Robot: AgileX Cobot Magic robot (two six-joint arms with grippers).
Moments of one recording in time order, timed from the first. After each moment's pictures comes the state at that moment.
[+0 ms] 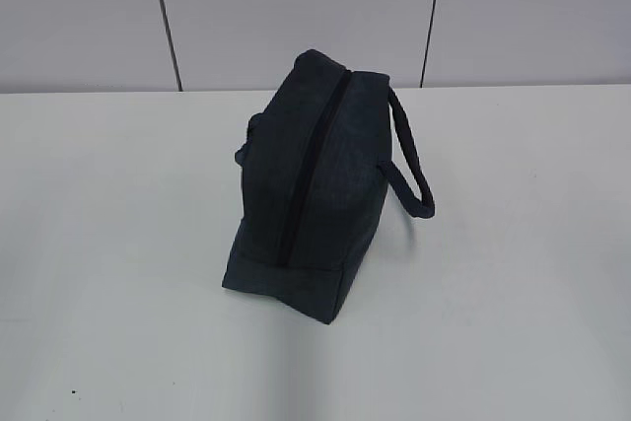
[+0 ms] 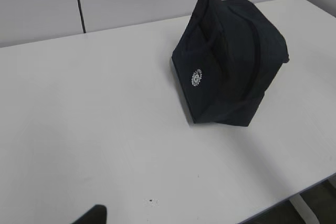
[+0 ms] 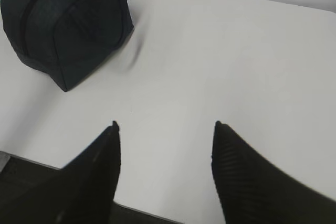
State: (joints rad) left arm -0.37 0.18 -0.74 -0.07 1.25 0.08; right arm 0.15 0.20 -0.87 0.03 1.27 -0.10
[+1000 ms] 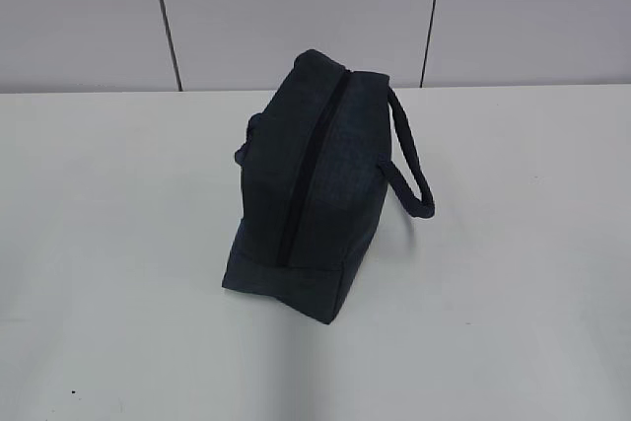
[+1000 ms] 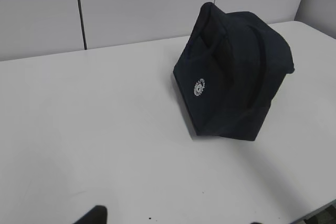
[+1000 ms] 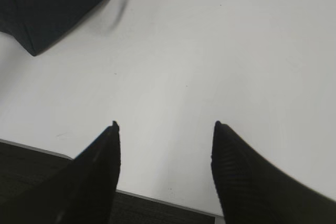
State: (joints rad) left arm -0.37 -0.02 -0.52 -0.07 1.11 0.08; right arm 0.15 -0.02 -0.50 -0.01 1.16 -0.07
